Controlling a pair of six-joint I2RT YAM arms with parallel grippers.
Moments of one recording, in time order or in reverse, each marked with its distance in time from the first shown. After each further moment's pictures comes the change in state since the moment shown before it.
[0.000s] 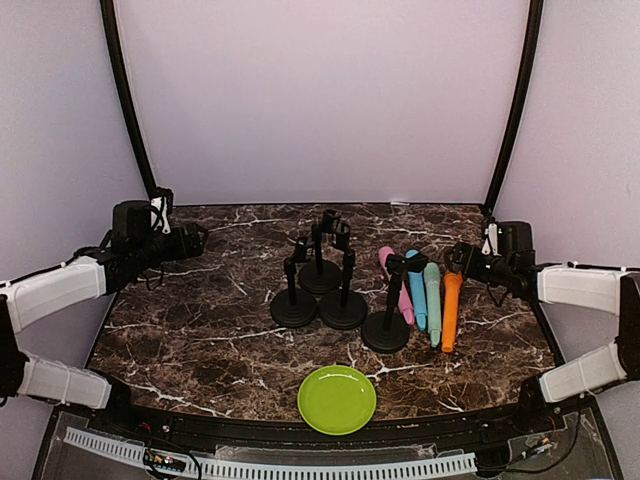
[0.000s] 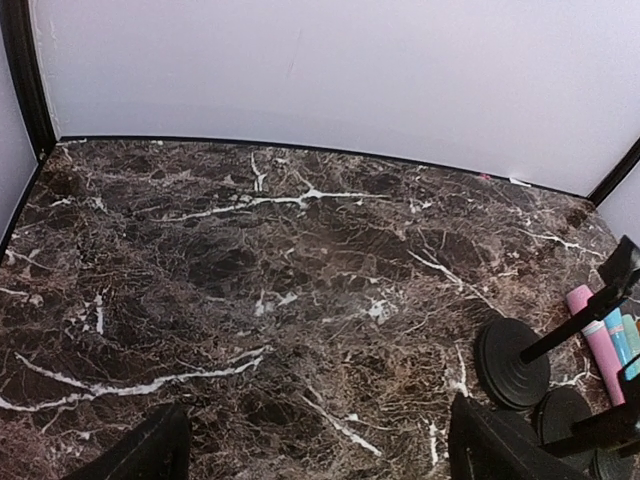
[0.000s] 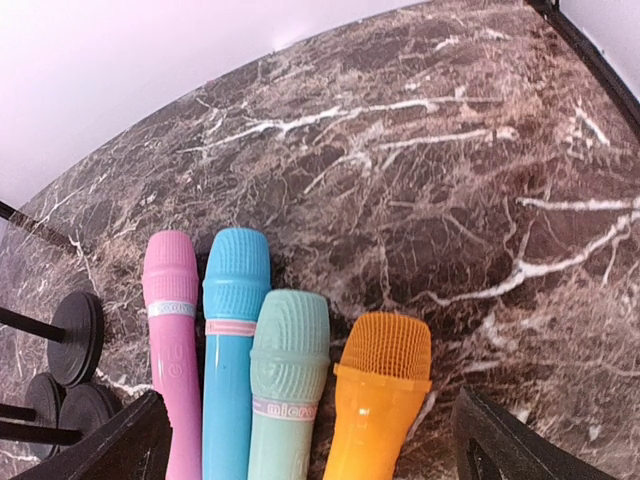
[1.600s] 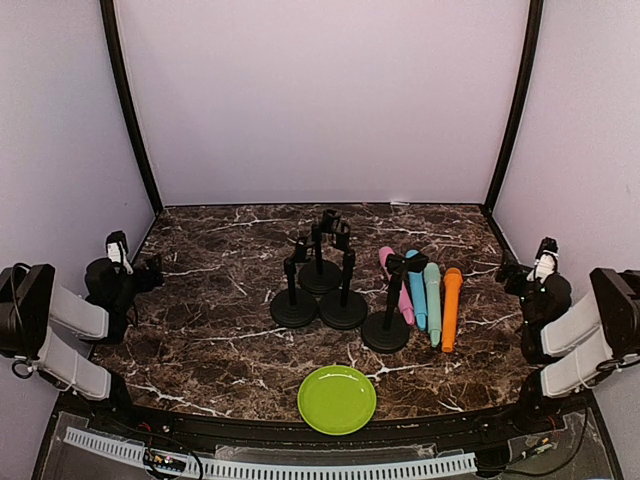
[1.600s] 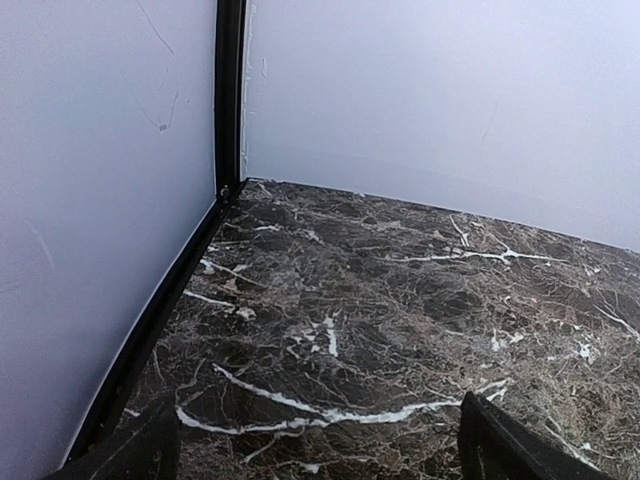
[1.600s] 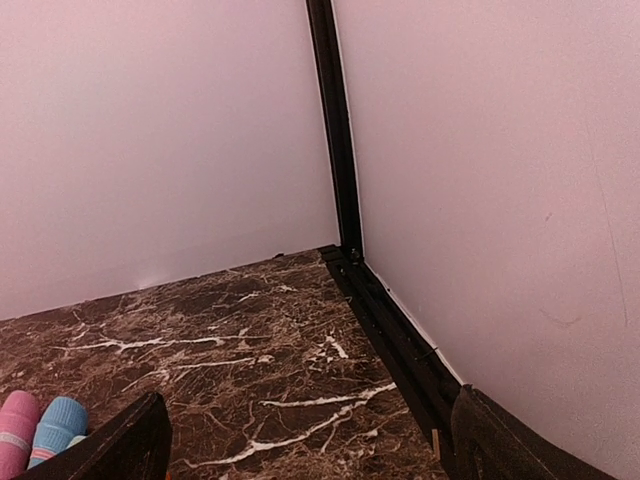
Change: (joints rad) left arm 0.408 0.232 -0.490 0.966 0.048 0.182; right arm -0.305 0.116 -0.515 1.250 0.175 -0.291
